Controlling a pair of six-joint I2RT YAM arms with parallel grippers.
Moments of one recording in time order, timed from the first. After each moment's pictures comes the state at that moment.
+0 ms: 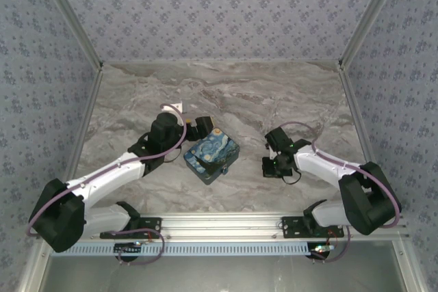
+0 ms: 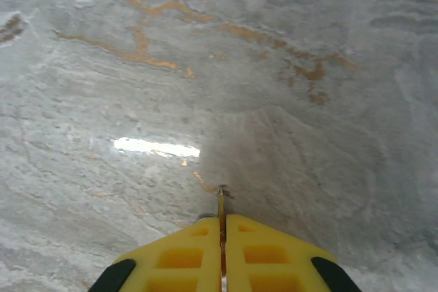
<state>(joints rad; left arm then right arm) -0.67 1.18 0.66 0.13 -0.02 -0.69 0.51 1.33 0.62 -0.62 -0.16 0.47</state>
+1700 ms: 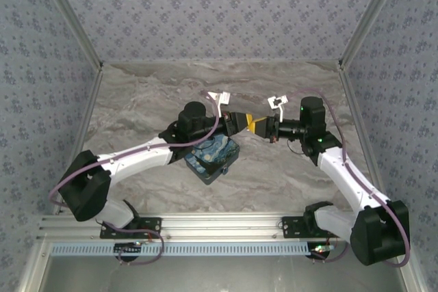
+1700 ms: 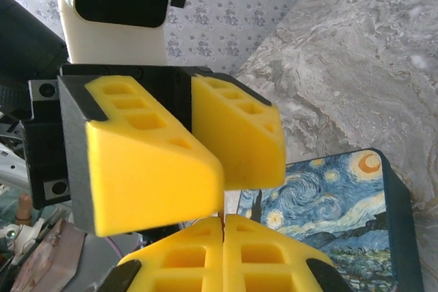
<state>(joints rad) -0.86 1.47 0.94 0.43 0.35 -0.86 0.25 1.09 0.73 0.01 -1.03 0.41</state>
